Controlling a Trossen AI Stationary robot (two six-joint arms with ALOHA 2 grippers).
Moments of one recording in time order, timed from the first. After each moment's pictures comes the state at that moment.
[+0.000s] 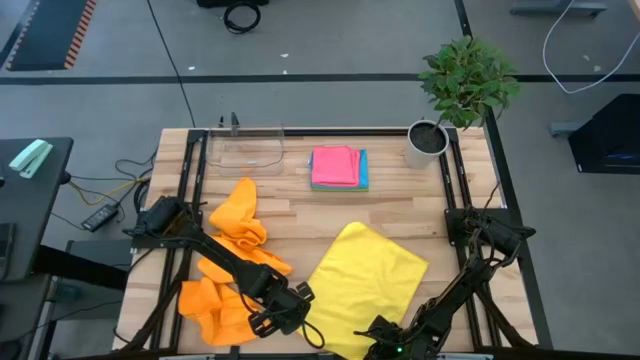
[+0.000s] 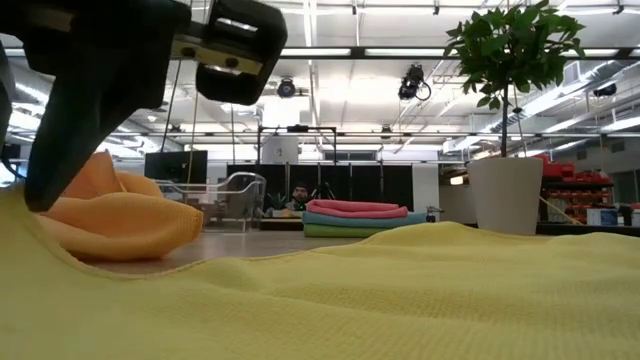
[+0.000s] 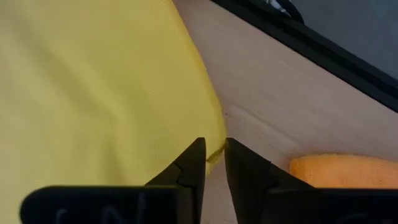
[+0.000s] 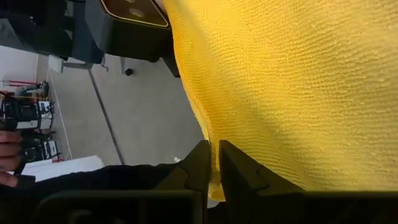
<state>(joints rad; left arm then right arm) -0.57 1.96 1.34 -0.51 0.15 0.43 0.95 2.09 1.17 0.11 0.36 1.67</state>
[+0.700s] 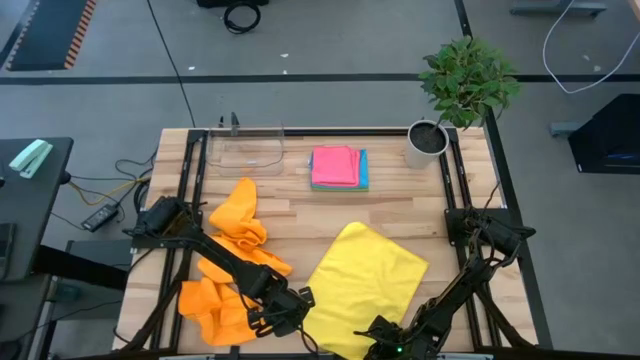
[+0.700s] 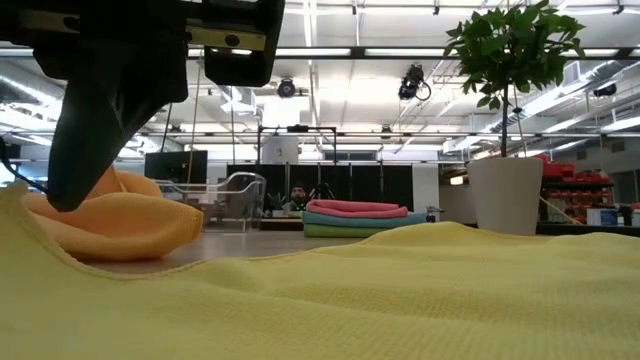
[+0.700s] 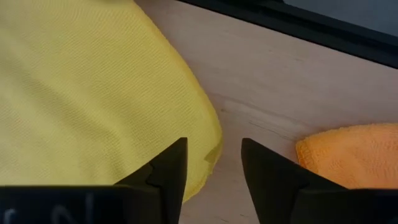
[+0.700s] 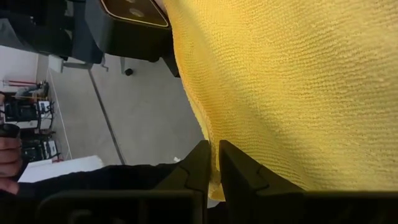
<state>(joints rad) -0.58 1.96 1.34 -0.51 0.15 0.64 0.95 2.09 1.17 0.11 0.36 1.67</state>
